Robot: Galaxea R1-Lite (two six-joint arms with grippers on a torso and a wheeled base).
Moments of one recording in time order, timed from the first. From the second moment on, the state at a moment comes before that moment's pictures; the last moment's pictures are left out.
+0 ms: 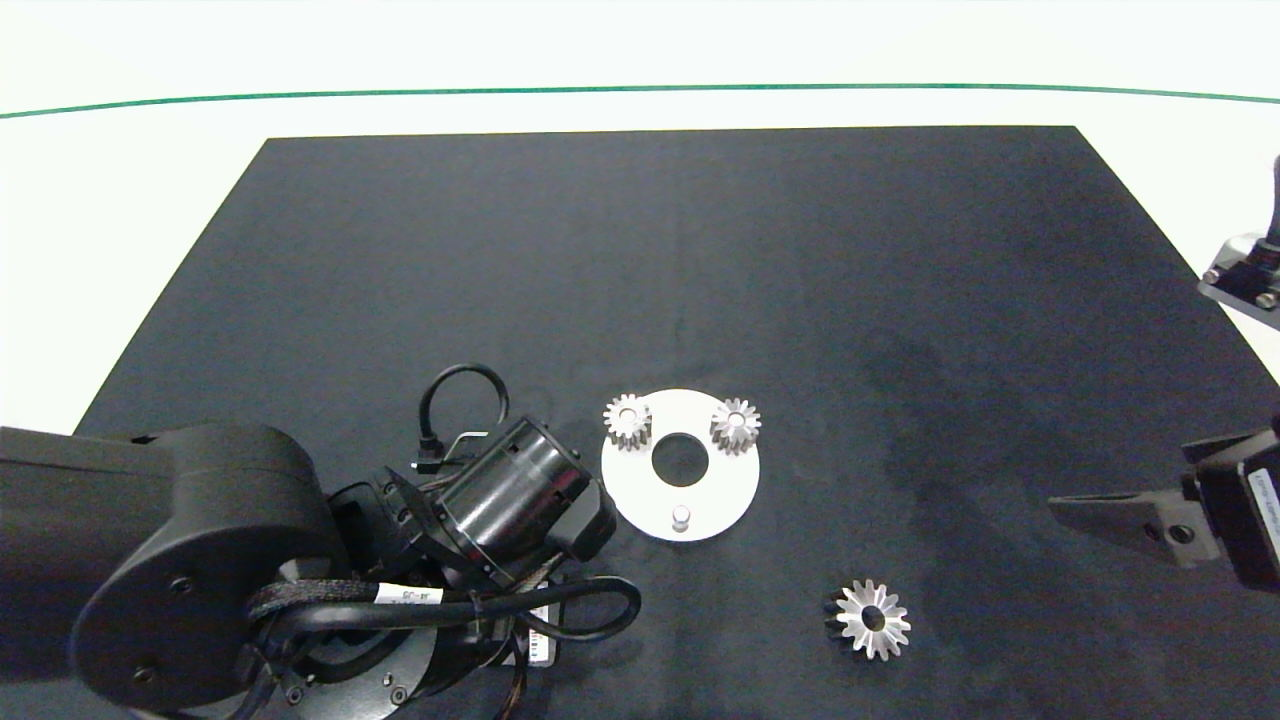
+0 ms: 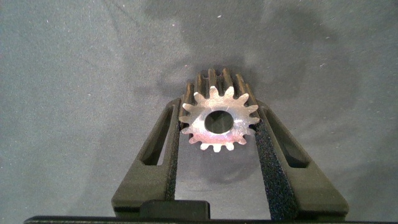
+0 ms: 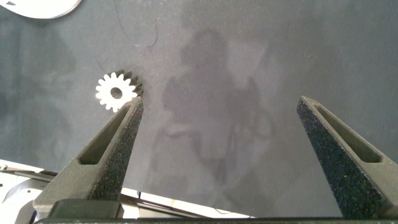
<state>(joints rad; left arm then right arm) -0.87 1.68 -1.04 0.46 0.46 -0.71 0.60 1.26 -1.24 0.75 -0.35 0.14</state>
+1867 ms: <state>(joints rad) -1.01 1.94 -1.82 0.90 0.46 -0.57 0.38 1.11 -1.34 0.77 -0.30 0.02</state>
